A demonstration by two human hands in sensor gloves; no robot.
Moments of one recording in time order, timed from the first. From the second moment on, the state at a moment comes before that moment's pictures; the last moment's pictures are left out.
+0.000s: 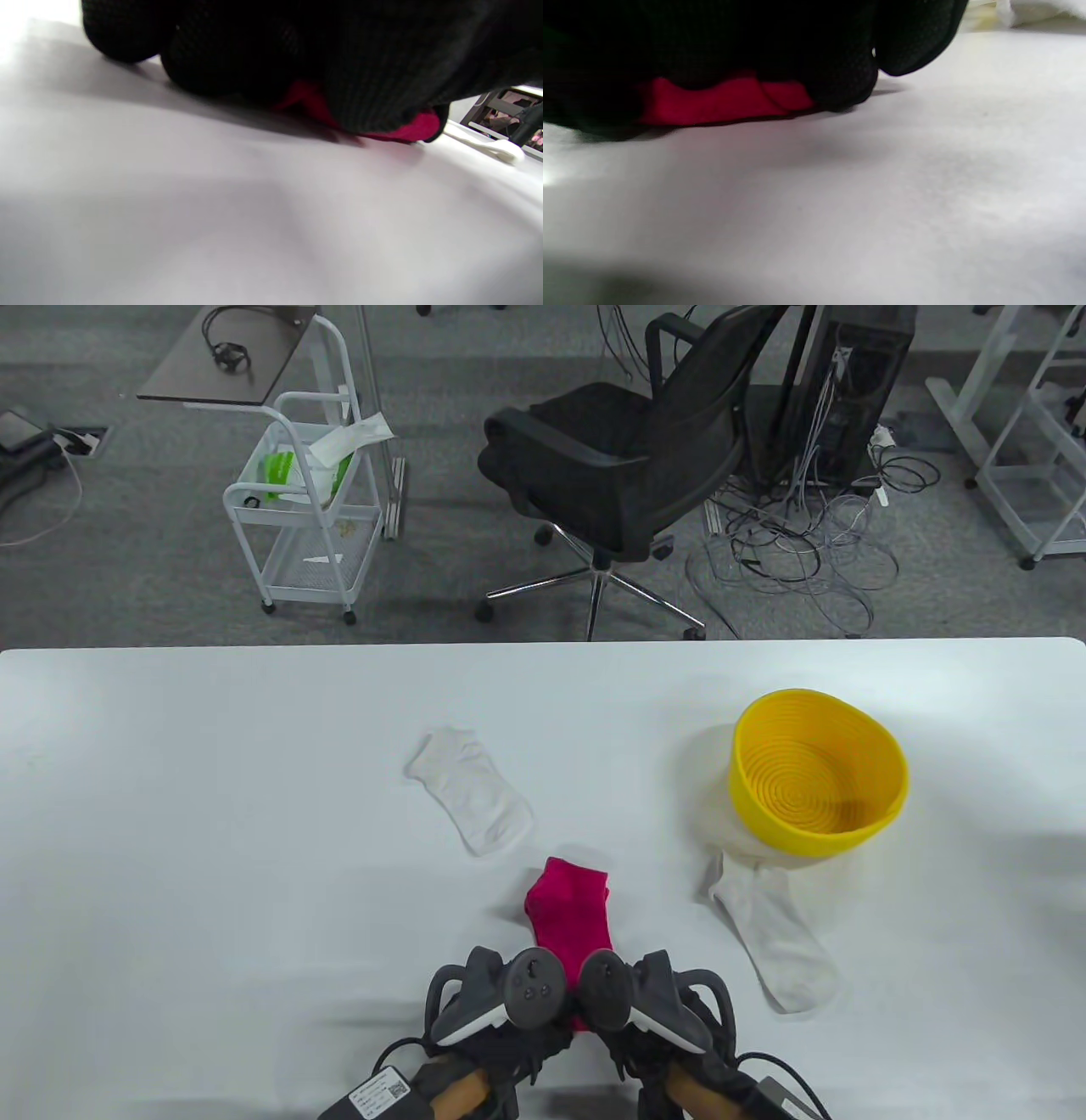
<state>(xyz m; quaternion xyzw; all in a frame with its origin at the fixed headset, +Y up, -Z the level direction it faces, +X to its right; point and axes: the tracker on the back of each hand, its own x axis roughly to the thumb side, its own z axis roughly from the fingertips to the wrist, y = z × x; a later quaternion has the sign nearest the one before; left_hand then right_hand) -0.067 -0.770 -0.231 -0.13 -0.20 0.15 0.96 0.077 -0.759 -0.225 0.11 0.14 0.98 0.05</state>
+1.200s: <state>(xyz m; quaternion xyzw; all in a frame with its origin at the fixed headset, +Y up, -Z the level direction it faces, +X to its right) -0.072 -0.767 -0.233 -0.13 -0.19 0.15 0.96 0.080 -0.759 -0.227 0.11 0.14 0.98 0.04</state>
